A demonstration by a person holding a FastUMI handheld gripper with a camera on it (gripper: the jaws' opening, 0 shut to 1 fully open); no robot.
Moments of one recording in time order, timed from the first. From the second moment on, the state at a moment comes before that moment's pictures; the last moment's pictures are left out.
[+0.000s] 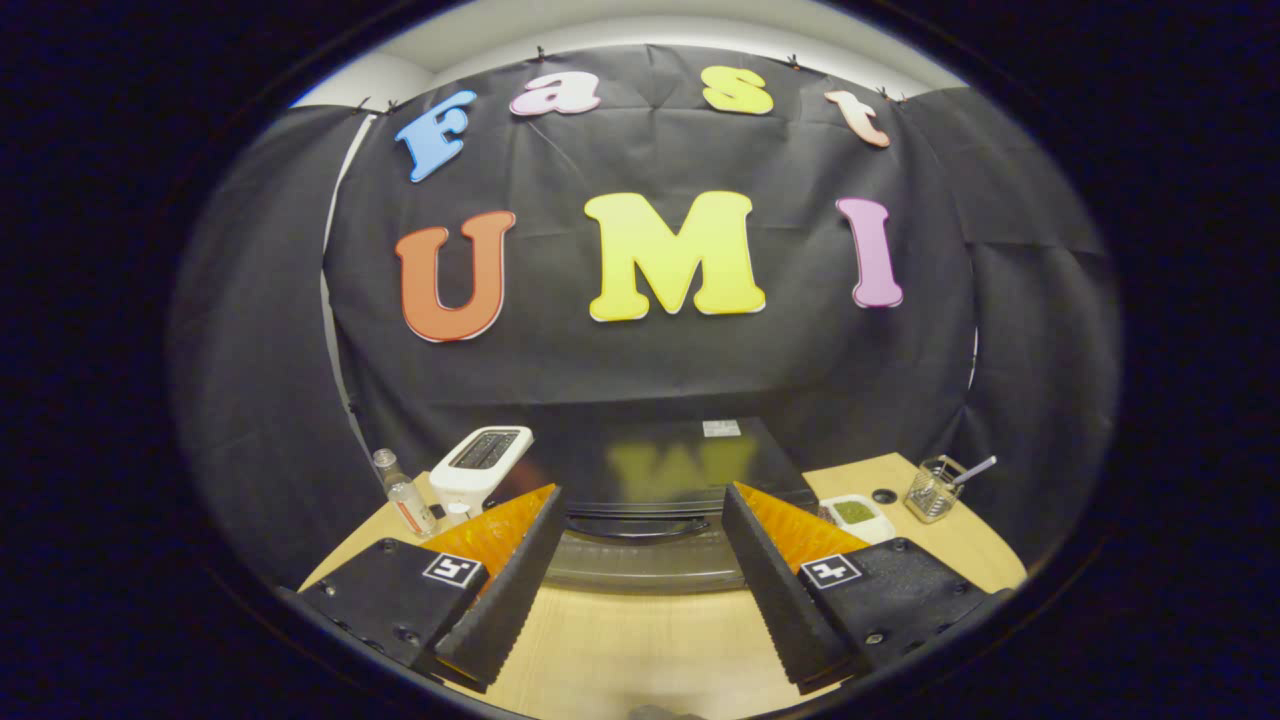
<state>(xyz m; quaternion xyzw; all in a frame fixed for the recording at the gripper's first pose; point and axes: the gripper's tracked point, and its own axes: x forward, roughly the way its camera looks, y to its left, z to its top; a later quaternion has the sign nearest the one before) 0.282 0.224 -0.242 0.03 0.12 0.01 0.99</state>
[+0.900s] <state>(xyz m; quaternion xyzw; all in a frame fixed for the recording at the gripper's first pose) 0.343 0.238 -0.304 0.00 0.16 0.00 0.99</state>
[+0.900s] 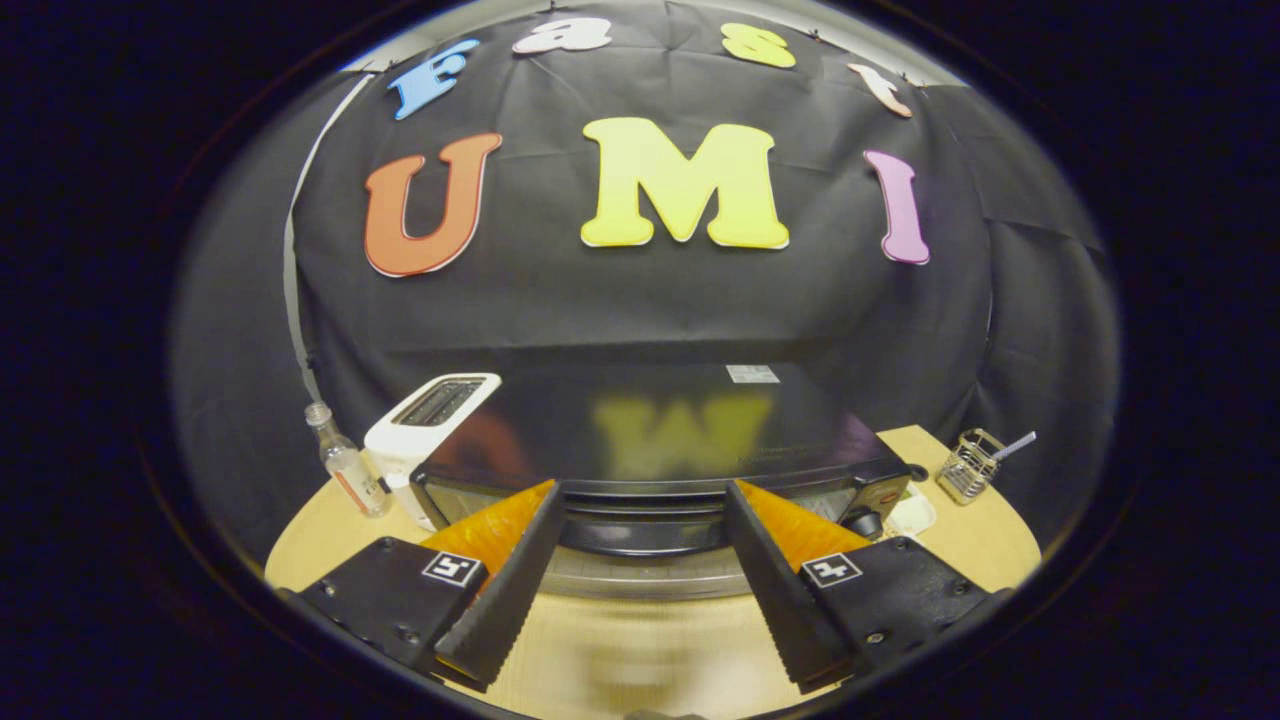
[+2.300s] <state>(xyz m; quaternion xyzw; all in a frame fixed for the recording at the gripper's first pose) 0.198 0.233 -0.434 0.01 0.29 -0.02 0.96</state>
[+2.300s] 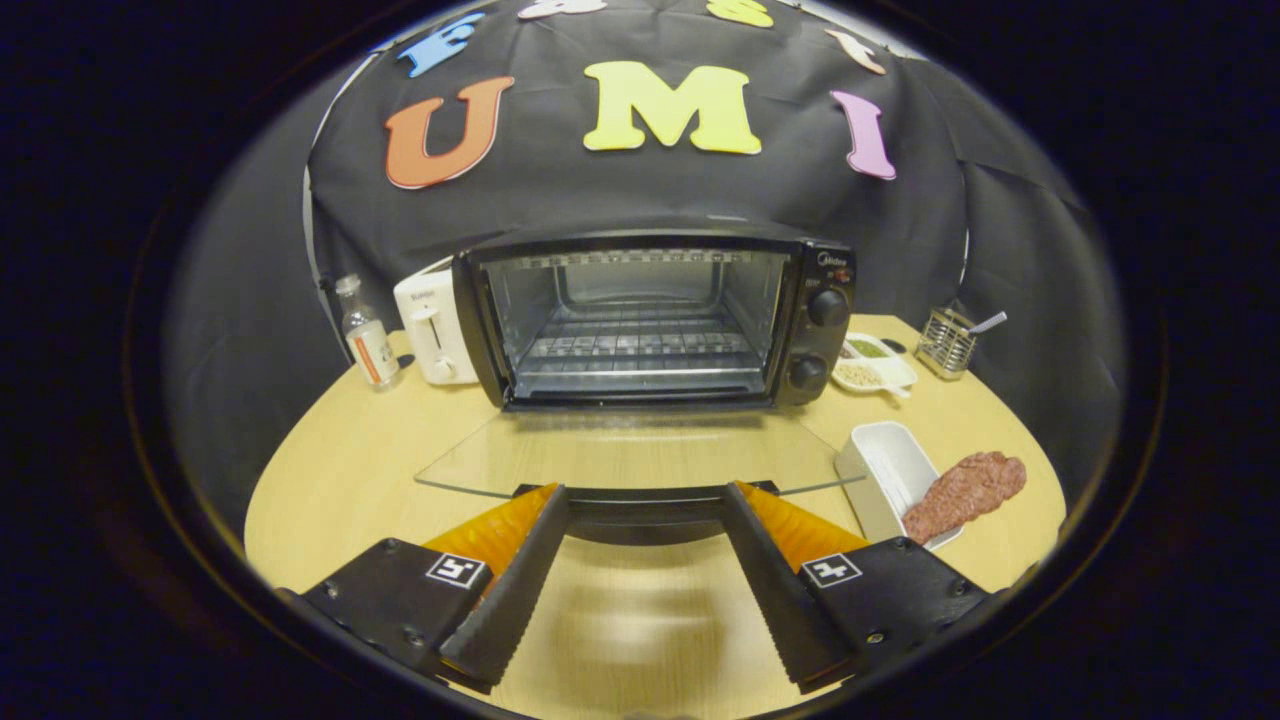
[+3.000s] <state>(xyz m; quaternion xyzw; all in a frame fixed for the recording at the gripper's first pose) 0.185 0.234 -0.477 0.01 0.35 -0.01 0.94</state>
